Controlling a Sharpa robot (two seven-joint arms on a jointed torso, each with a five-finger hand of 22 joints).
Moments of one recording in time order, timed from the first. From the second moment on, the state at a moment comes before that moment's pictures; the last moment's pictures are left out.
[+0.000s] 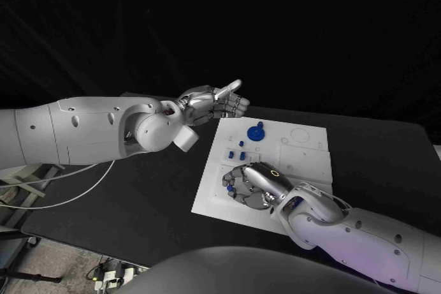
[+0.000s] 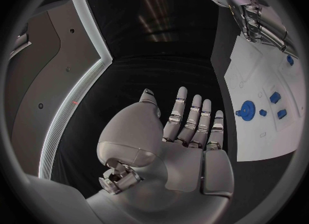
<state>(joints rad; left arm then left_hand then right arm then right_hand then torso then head) 1.33 -1.01 -0.23 1.63 -0.01 -0.02 0.31 1.17 0.16 -0.26 0.29 0.19 0.80 0.20 0.31 0.26 0.41 0.23 0.71 0.18 0.20 0.21 0.84 0.26 0.12 0.20 0.28 0.14 0.20 0.98 -0.50 -0.21 1.49 -1.47 -0.56 0.18 1.49 -0.10 0.38 -0.03 0.35 0.96 0.13 0.19 0.77 0.89 0.13 0.53 0.61 1.38 -0.01 1.39 1.21 0.10 1.31 0.10 1.17 1.31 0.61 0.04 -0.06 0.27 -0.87</state>
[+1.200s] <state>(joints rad) 1.33 -1.01 -0.23 1.64 -0.02 -0.01 0.29 1.19 0.16 -0.26 0.29 0.21 0.80 0.20 0.31 0.25 0.41 0.23 0.71 0.17 0.20 0.21 0.85 0.25 0.12 0.19 0.28 0.14 0.19 0.96 -0.50 -0.21 1.47 -1.47 -0.57 0.18 1.52 -0.08 0.37 0.00 0.24 0.96 0.12 0.20 0.78 0.89 0.13 0.52 0.59 1.38 -0.01 1.39 1.22 0.10 1.31 0.10 1.18 1.31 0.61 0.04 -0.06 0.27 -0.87</state>
